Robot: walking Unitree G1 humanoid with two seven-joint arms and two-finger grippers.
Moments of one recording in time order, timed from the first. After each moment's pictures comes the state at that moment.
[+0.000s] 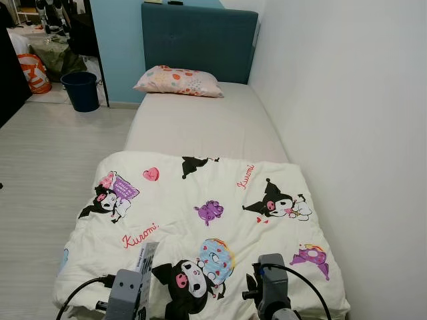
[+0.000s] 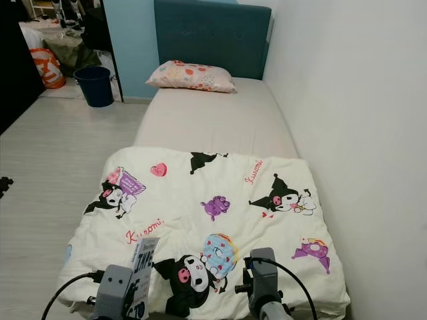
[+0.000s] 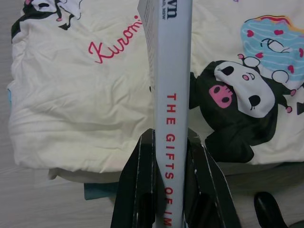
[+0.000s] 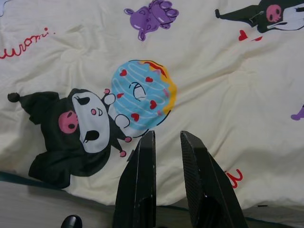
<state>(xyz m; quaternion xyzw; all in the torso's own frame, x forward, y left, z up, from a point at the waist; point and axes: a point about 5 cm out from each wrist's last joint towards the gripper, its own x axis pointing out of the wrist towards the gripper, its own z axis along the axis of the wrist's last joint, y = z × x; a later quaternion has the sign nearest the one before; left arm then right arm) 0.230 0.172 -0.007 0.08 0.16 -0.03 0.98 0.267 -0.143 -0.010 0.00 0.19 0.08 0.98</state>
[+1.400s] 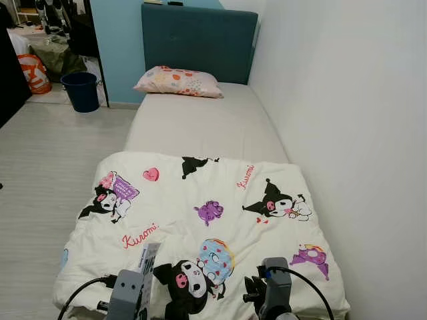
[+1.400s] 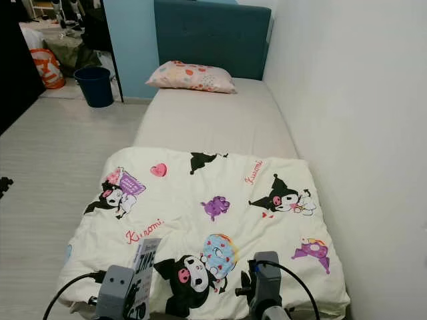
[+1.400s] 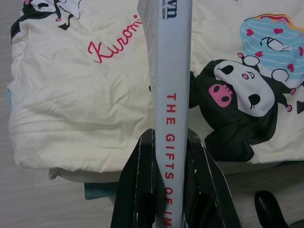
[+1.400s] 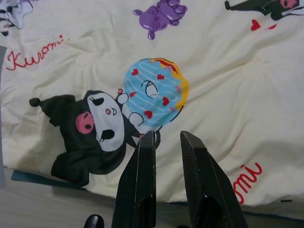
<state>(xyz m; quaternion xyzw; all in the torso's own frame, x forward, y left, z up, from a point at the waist) 0.230 0.172 -0.008 0.08 0.16 -0.03 0.98 0.261 -0.144 -0.013 0.05 0.19 0.09 0.98</state>
